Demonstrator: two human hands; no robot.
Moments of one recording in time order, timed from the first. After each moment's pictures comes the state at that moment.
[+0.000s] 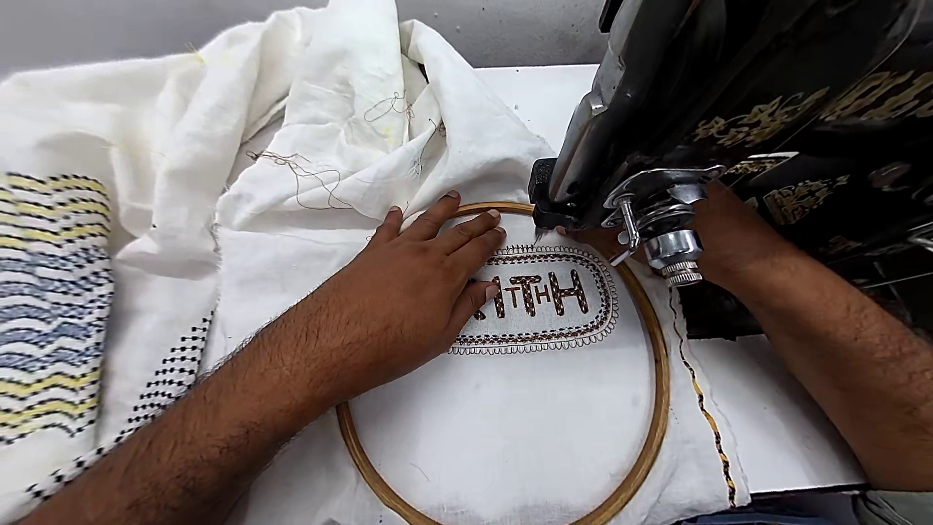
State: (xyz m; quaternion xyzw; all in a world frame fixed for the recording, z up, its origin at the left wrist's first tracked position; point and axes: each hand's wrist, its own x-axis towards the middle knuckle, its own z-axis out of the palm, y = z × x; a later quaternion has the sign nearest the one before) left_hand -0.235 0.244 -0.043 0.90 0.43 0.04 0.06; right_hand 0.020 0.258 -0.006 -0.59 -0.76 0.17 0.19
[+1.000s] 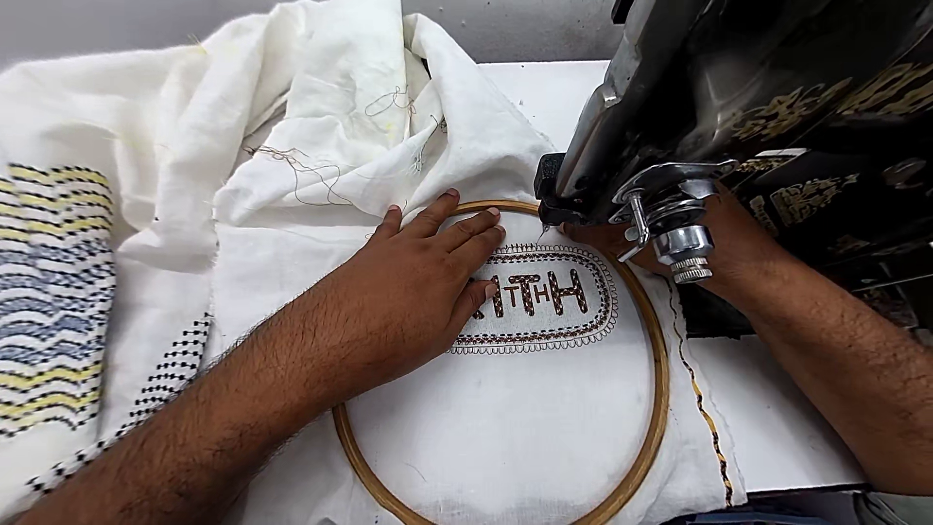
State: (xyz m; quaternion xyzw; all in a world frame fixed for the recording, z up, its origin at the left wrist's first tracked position) left_hand -0.237 0.242 -0.040 0.90 0.43 0.02 0.06; right_hand 0.023 0.263 -0.023 -0.56 -0.78 0.15 0.24
